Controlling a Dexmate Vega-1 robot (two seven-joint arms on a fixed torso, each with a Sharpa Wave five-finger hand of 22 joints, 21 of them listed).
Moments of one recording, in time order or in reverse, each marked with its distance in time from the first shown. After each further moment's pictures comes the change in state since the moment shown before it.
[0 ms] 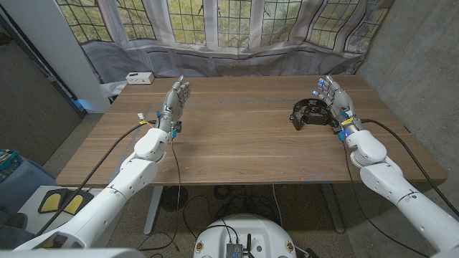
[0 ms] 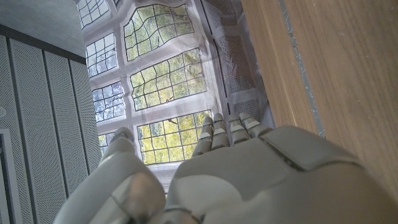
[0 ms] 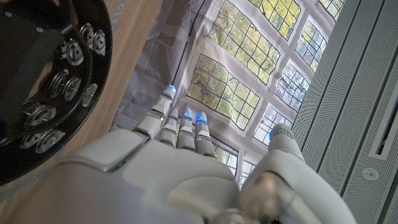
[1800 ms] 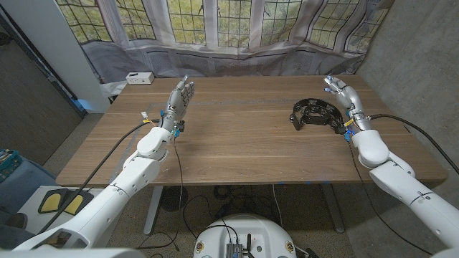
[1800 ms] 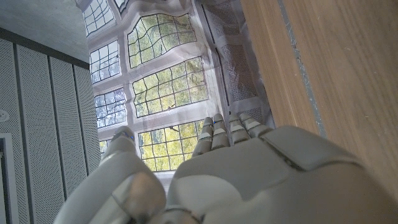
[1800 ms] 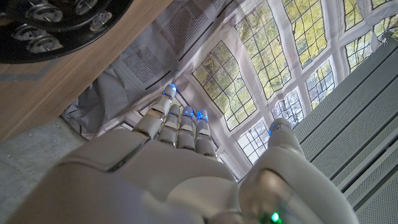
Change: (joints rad) left arm -0.023 -0.011 0.019 0.016 -0.003 0.002 -0.031; left_hand 0.005 0.005 0.003 -0.008 0.000 0.000 0.000 -0.011 0.005 0.000 0.000 -0.014 0.000 -0.007 0.004 -0.004 0.000 -0.001 0.008 -0.008 0.000; right arm -0.036 -0.070 0.020 -0.065 -0.404 -0.072 -0.287; right_hand 0.047 0.029 0.012 -0.022 0.004 0.019 -0.009 0.000 0.000 0.018 -0.011 0.000 0.000 0.030 -0.016 0.008 0.000 0.011 0.000 -0.006 0.000
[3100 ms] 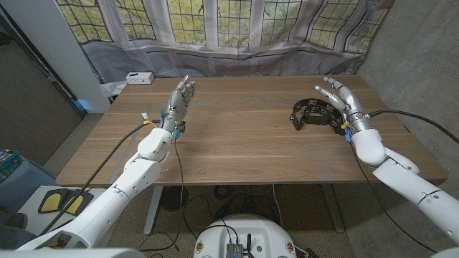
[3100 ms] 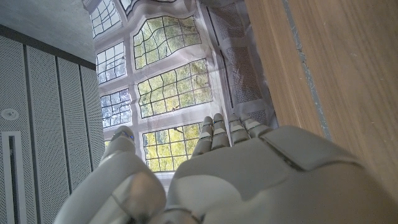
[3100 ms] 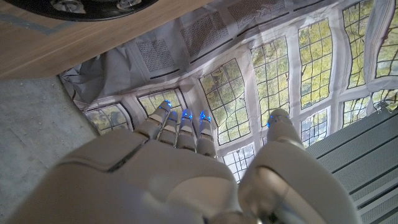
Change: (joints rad) left arm 0.014 -0.003 0.000 -0.011 0.001 -0.022 -0.006; left_hand 0.000 0.000 -0.002 -0.007 0.000 0.005 -0.005 0.000 0.000 0.002 -0.002 0.000 0.005 0.004 -0.004 -0.004 0.000 -0.009 0.008 0.000 0.000; right arm -0.015 -0.083 -0.031 -0.090 -0.221 -0.189 -0.095; right_hand 0.079 -0.002 0.025 -0.011 0.000 0.011 -0.074 -0.019 0.000 -0.027 -0.033 -0.025 0.000 -0.079 -0.025 -0.046 -0.008 -0.222 -0.011 -0.025 0.000
